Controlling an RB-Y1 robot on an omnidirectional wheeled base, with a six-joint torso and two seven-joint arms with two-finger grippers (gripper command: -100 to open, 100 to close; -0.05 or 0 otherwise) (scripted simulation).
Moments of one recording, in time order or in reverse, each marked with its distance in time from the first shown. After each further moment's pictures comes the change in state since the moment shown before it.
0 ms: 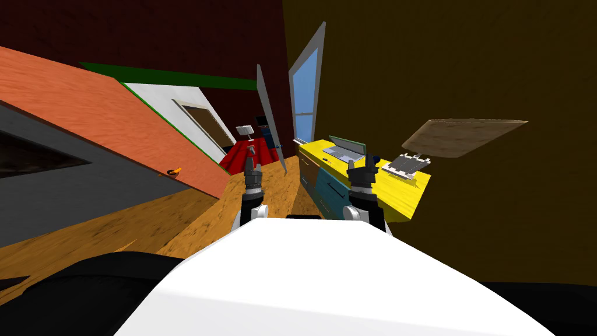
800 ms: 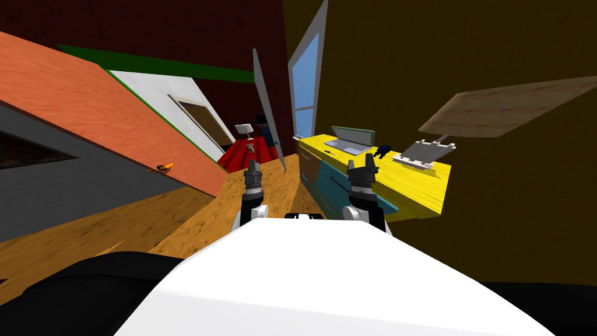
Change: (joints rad) left arm 0.000 0.000 0.000 0.000 0.000 0.000 0.000; right arm 0.000 0.000 0.000 0.000 0.000 0.000 0.000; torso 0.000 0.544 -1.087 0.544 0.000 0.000
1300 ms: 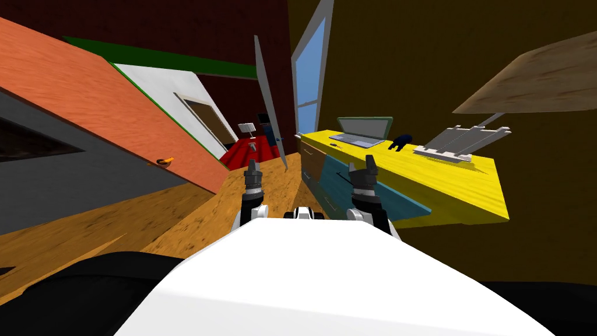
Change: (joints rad) left arm 0.000 0.000 0.000 0.000 0.000 0.000 0.000; right arm 0.028 -0.068 -0.031 0.012 0.026 -0.015 0.039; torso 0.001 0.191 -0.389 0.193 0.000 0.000
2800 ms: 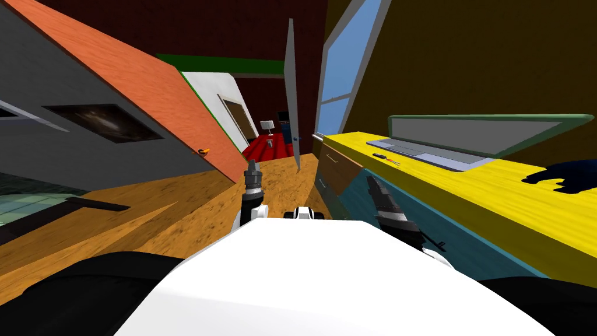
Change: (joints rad) left arm 0.000 0.000 0.000 0.000 0.000 0.000 0.000; right arm 0.271 -0.086 -0.260 0.073 0.246 -0.125 0.366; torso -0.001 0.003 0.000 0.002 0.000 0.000
